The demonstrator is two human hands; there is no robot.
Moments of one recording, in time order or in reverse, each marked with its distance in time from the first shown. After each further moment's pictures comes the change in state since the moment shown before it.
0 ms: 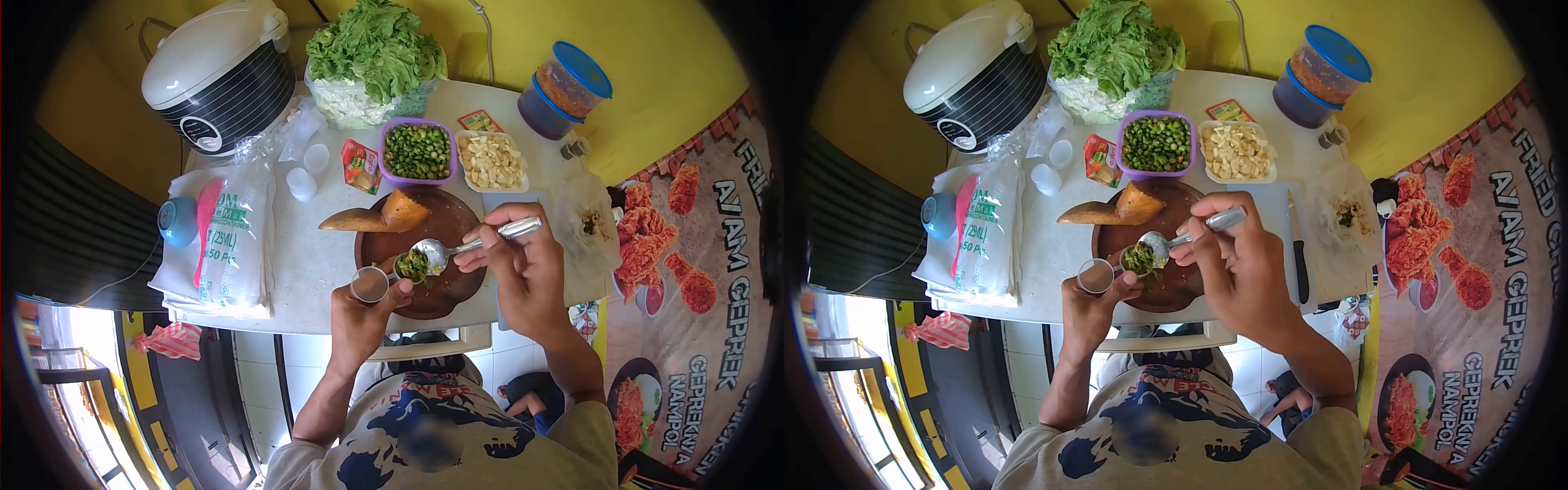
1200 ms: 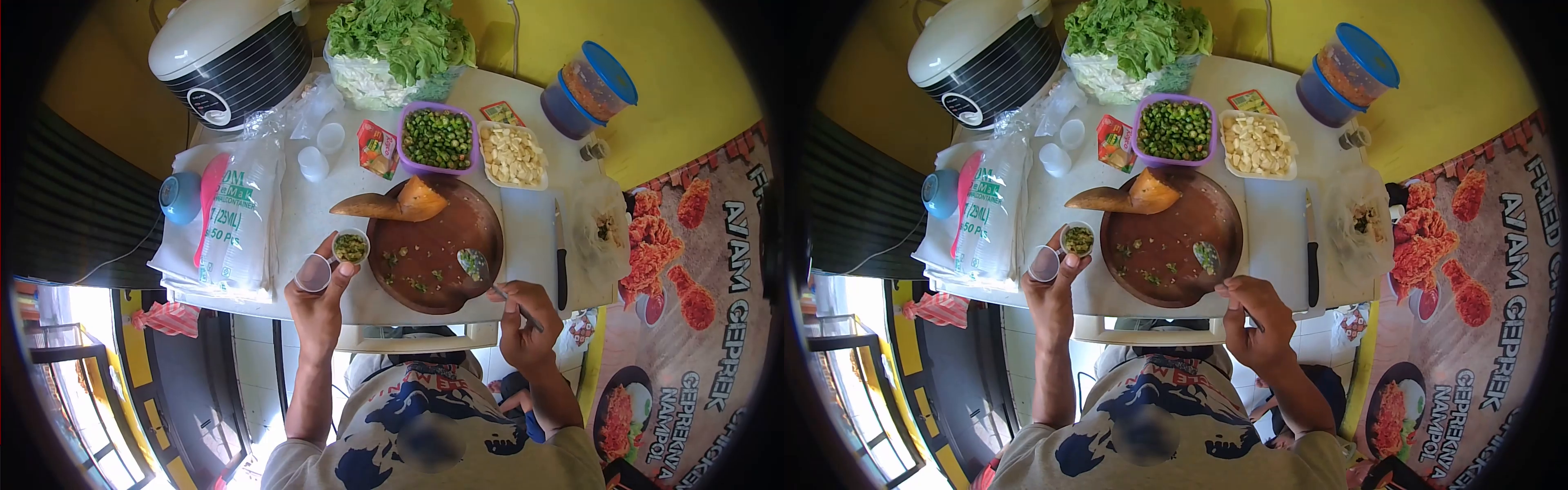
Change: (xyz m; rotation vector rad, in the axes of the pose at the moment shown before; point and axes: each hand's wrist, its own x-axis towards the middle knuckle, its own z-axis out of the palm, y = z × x) left_hand 0.001 -0.006 -0.046 -0.052 0.294 0.149; right_hand -0.071 0.057 -0.006 -0.331 0.085 -0.338
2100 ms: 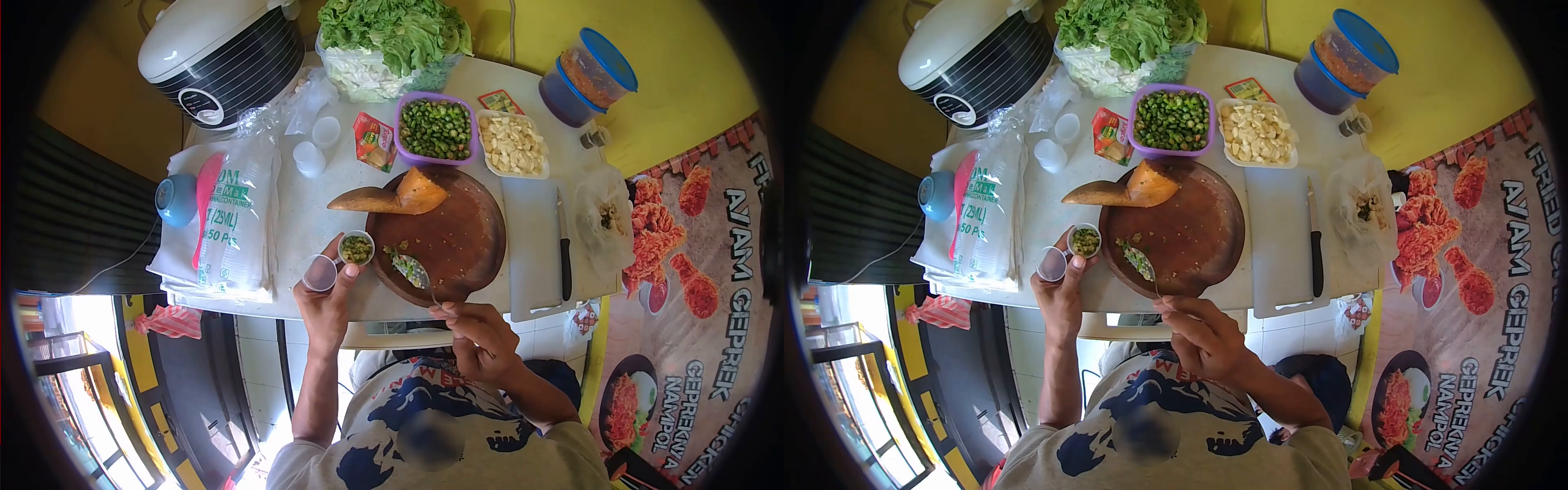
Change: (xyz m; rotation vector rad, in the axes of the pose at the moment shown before) left_hand 0.000 -0.024 -0.006 0.022 -0.007 0.028; right_hand -0.019 -0.016 0.045 0.148 -0.122 -0.048
